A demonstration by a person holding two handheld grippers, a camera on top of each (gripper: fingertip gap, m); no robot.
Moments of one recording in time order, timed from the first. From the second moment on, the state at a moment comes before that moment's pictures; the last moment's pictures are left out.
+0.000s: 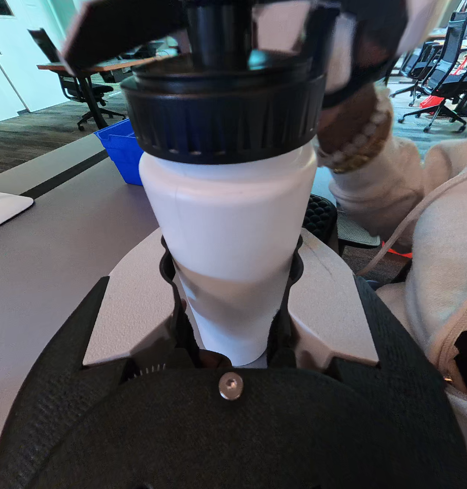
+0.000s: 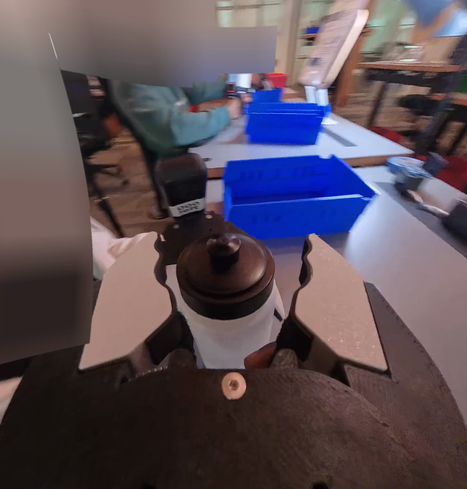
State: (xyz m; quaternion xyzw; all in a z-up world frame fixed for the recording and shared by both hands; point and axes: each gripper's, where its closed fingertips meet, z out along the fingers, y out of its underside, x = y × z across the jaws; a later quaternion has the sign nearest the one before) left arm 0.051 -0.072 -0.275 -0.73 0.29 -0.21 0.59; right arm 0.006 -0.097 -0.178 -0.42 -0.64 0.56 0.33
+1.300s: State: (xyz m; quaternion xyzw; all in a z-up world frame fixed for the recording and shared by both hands) left arm 0.052 -0.077 -0.276 -0.72 0.30 -0.24 0.58; right arm 0.016 -0.109 -0.171 -0.30 -0.70 0.59 0.27
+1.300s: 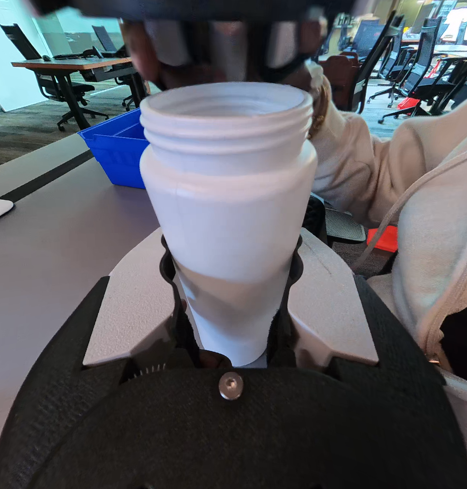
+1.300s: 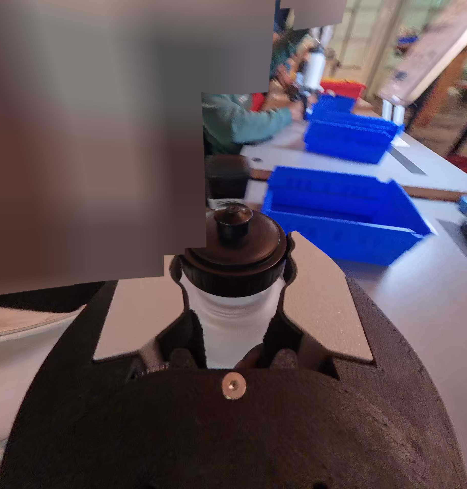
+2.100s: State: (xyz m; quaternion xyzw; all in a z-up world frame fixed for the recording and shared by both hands) left arm 0.051 -0.077 -0.274 -0.72 0.29 -0.23 0.60; right arm 0.174 0.313 -0.358 -0.85 -0.36 0.10 0.37
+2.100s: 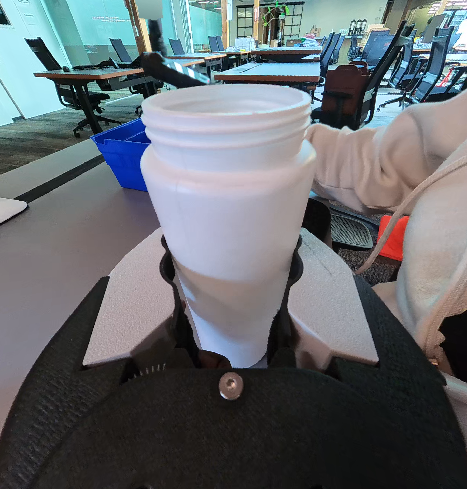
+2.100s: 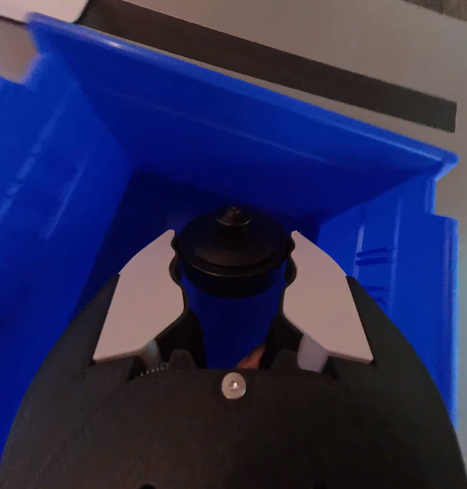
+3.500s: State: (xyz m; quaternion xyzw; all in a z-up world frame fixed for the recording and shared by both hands) left arm 0.051 -0.081 -0.278 -0.71 0.29 -0.24 0.59; right arm 0.051 -0.121 -0.232 -0.21 -0.96 0.15 0.11
